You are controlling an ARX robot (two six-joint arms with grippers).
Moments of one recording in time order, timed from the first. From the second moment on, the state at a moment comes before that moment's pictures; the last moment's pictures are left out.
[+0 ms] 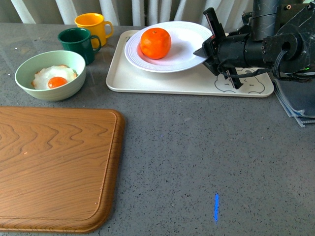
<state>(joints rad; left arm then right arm) 0.00 0.02 0.01 0.00 0.00 0.00 0.21 2.37 1.40 0.54 -0.28 1.08</state>
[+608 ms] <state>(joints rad) 0.00 0.02 0.01 0.00 0.00 0.00 0.20 2.41 1.45 0.51 -0.28 1.08</state>
